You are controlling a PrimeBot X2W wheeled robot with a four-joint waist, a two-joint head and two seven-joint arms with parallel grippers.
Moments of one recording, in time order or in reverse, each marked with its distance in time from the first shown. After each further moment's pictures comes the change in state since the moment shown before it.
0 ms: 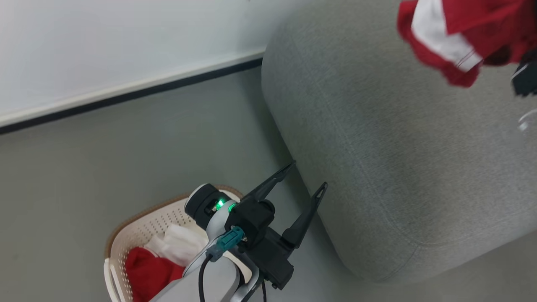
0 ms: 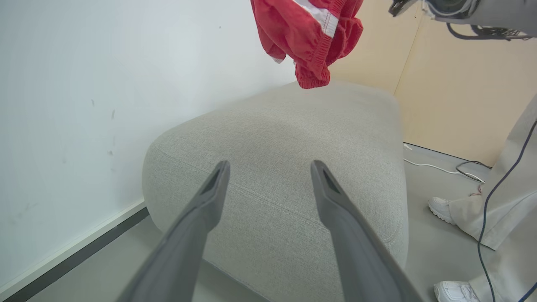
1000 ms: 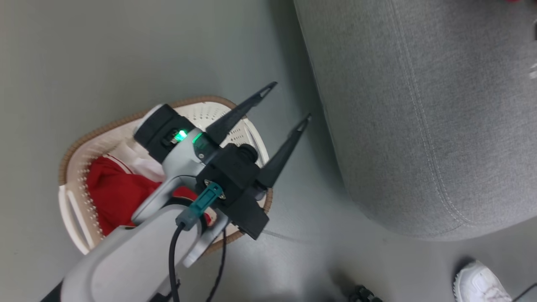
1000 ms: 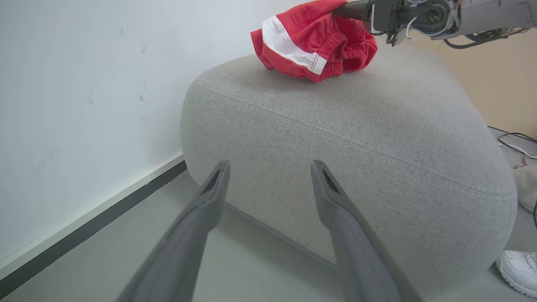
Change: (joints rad) left arm -0.217 0.174 0.039 -0.263 0.151 0.015 0.179; right arm -0.281 0.075 -0.067 0.325 0.036 -0.037 -0.027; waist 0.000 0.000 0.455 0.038
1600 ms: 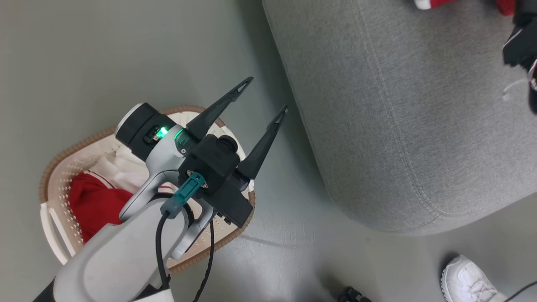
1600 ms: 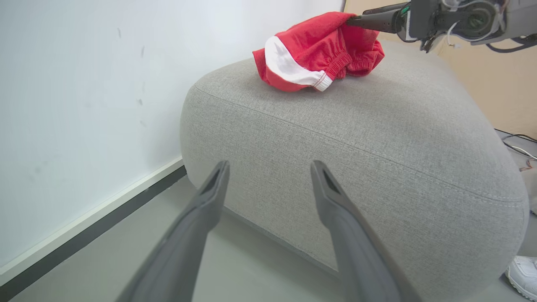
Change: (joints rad) left arm 0.005 0.017 0.032 0.054 -0.006 0.004 -0.024; right arm 0.013 0.045 0.030 0.077 -0.006 0.036 -0.029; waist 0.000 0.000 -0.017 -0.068
